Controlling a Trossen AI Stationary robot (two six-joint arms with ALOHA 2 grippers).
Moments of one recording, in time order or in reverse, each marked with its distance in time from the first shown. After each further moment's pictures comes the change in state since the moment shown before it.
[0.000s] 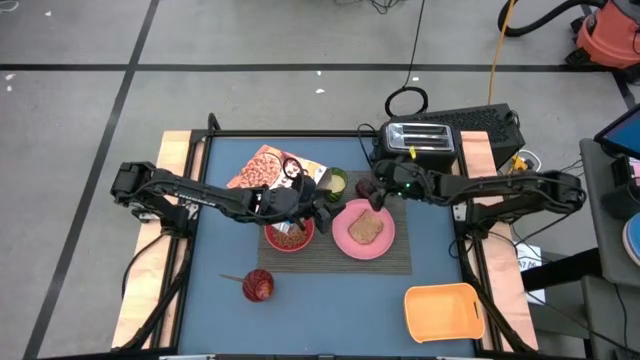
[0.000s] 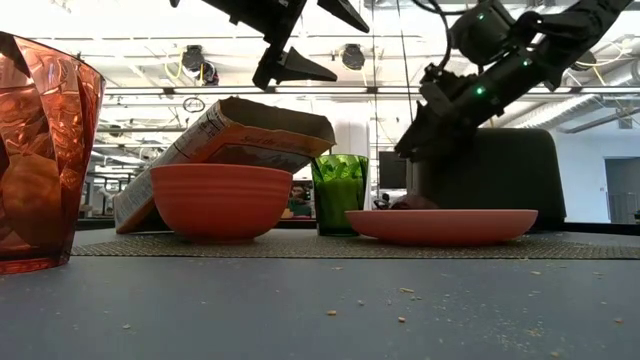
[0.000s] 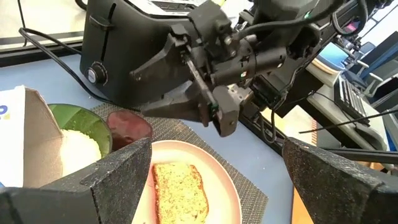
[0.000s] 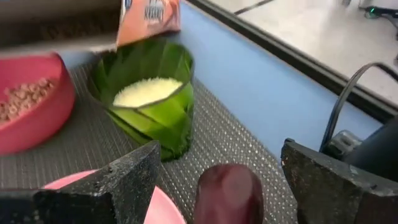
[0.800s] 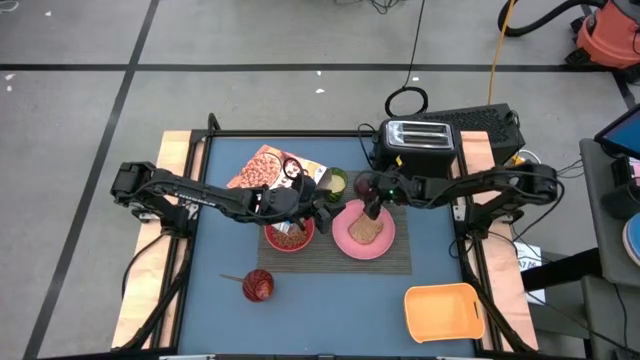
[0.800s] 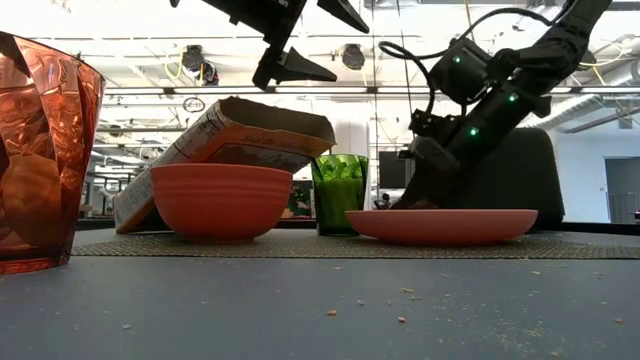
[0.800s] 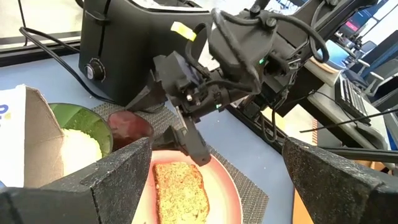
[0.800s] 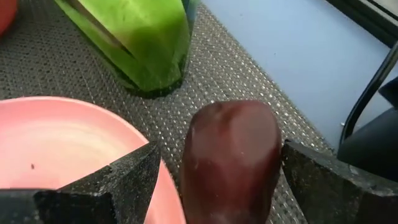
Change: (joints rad) left arm 0.000 0.000 0.000 -0.003 0.000 0.001; right arm 0.005 0.234 0.000 0.023 -0.006 -0.054
